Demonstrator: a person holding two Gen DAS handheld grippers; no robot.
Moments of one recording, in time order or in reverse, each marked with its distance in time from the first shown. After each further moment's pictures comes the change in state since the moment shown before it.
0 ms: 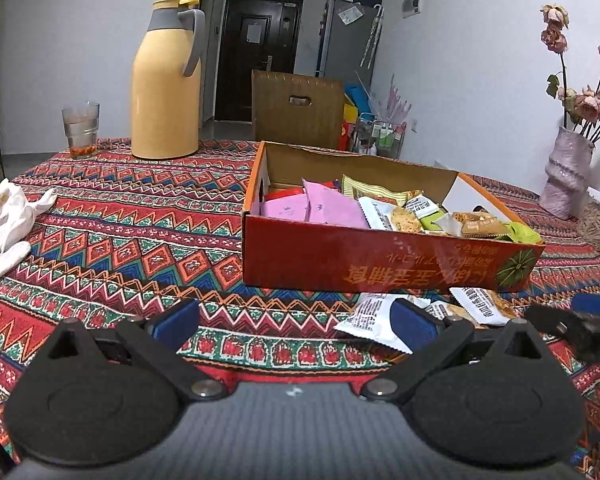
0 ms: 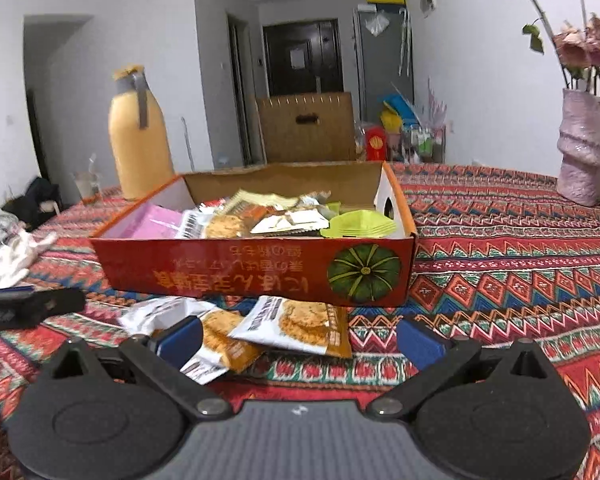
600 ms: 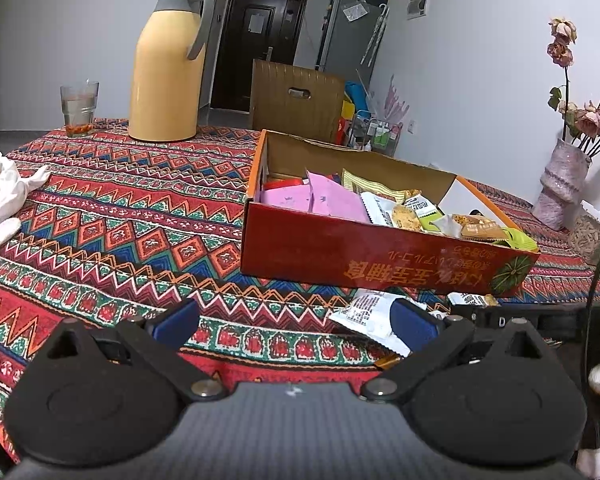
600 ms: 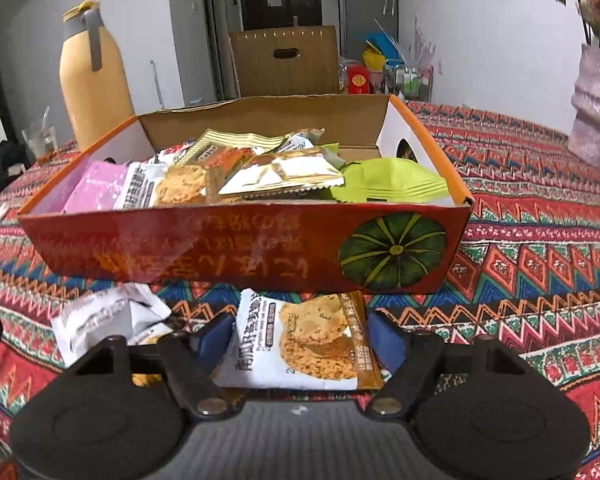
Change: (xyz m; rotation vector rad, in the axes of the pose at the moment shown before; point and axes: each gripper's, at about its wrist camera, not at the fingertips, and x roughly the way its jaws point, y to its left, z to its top) left arm 0.005 0.010 -0.001 -0.062 0.027 -0.038; right arm 0.079 0.016 0.011 0.012 0.184 -0.075
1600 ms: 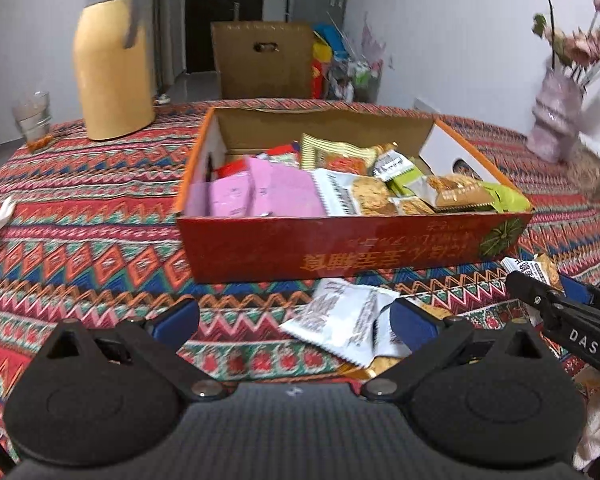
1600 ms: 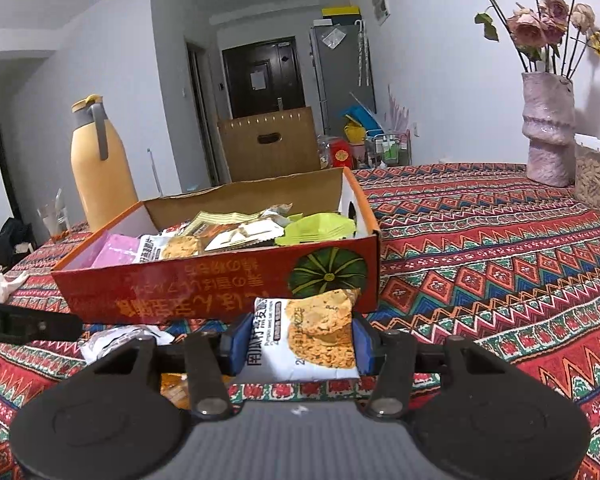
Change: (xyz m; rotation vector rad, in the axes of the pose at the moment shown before) left arm 0.035 -0.050 0.032 0.166 0.186 0.012; right arm -0.062 -0.037 -0.035 0.106 -0.269 0.021
